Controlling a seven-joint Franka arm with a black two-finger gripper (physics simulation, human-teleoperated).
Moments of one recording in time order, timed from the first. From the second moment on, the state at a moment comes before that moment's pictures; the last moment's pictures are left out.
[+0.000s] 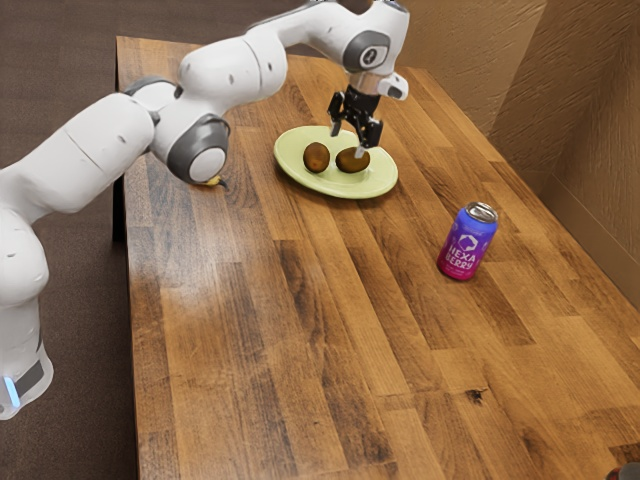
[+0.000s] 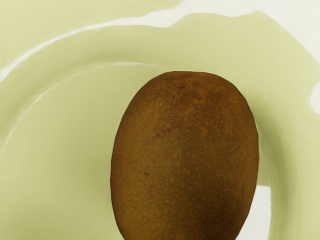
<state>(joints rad) 0.38 0.88 0.14 -0.59 -0.06 1.46 0.06</state>
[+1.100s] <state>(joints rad) 0.36 0.92 0.10 -0.59 -0.04 1.53 0.07</state>
